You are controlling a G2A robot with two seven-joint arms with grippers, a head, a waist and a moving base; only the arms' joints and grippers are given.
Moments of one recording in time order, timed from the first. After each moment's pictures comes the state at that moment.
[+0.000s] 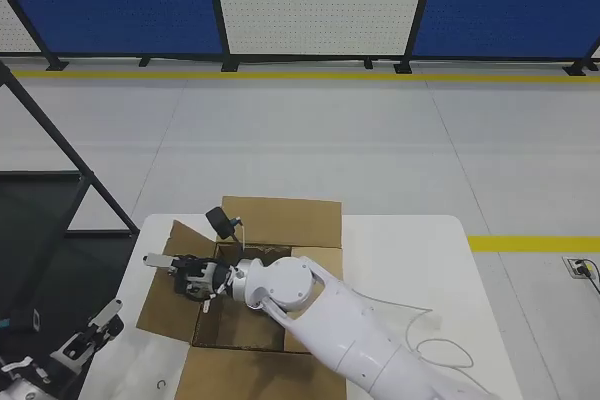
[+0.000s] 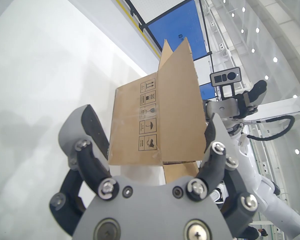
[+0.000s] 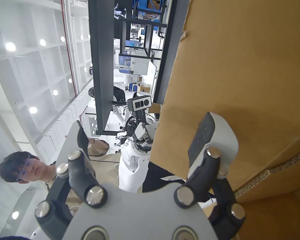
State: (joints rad) left arm 1.62 -1.02 -1.99 -1.77 -0.14 -0.28 -0.60; right arm -0.25 -1.80 0.54 -0.69 0.46 -0.19 0.60
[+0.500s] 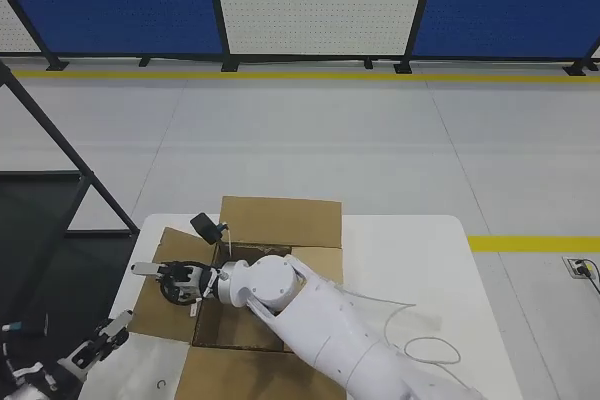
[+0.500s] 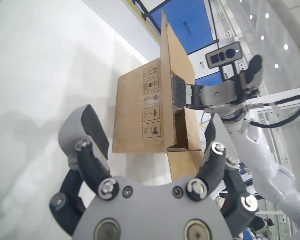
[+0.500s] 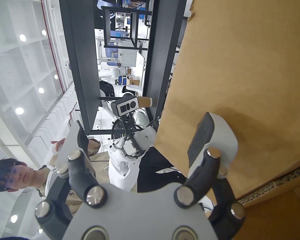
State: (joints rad) left arm 1.63 -1.01 -1.96 -1.79 -0.05 -0.25 -0.63; right arm -0.18 -1.92 0.52 -0.47 0.47 -0.22 0.65
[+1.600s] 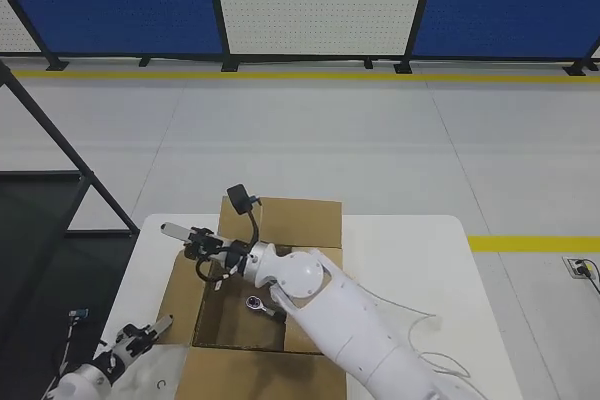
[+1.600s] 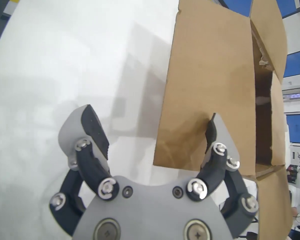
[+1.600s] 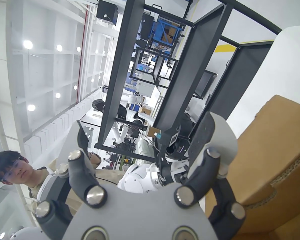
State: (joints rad) left arm 1.51 -1.01 -1.73 -1.72 0.42 -0.04 -0.53; right arm -0.29 -1.82 0.75 -0.65 0.25 -0.40 0.51
